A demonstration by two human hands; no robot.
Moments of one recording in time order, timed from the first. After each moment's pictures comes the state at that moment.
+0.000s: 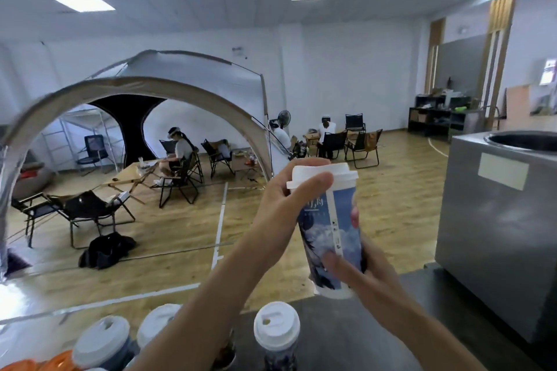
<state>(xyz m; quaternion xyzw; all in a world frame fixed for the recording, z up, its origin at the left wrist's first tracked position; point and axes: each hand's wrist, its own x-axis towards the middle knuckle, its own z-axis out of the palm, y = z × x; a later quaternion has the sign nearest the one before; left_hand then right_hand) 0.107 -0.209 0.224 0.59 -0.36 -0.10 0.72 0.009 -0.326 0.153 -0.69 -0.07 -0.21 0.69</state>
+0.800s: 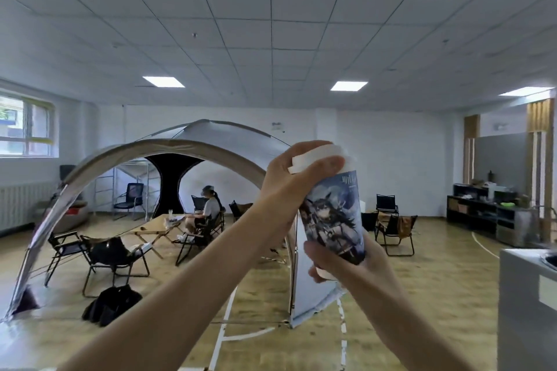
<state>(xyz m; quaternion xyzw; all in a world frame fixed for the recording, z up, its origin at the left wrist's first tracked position) 0.133 -0.176 0.371 0.56 -0.41 0.06 0.72 0.042 -0.289 0.291 -0.69 -0.14 -0.22 0.68</state>
